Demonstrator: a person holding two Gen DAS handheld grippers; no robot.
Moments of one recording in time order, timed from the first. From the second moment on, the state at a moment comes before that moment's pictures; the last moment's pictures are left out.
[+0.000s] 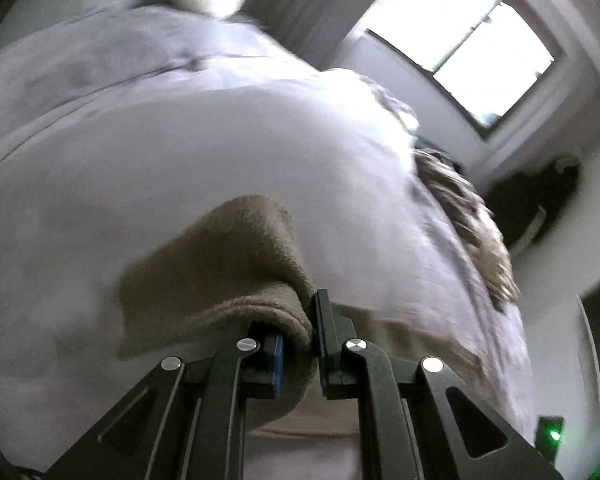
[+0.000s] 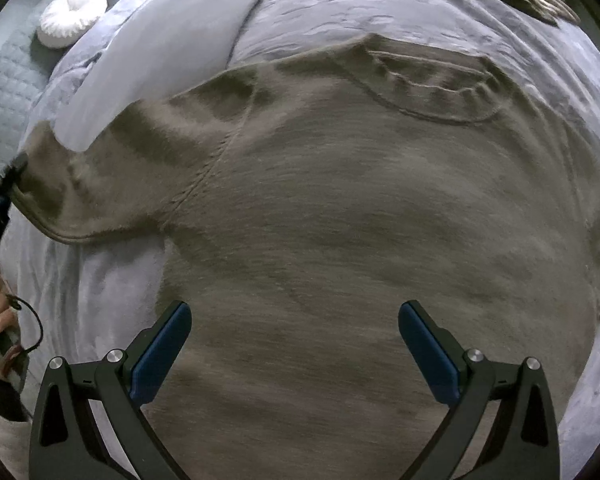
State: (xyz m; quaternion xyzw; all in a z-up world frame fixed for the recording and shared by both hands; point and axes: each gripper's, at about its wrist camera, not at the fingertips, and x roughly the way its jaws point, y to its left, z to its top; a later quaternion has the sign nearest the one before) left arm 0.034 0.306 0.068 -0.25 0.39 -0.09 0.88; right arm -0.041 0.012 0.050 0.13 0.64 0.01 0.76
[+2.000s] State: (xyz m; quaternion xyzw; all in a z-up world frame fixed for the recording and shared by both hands) left arm 0.112 0.111 -0.029 -0.02 0.59 -0.12 0.79; right arm -0.062 -0.210 0.048 0.36 0.46 -0.13 0.80
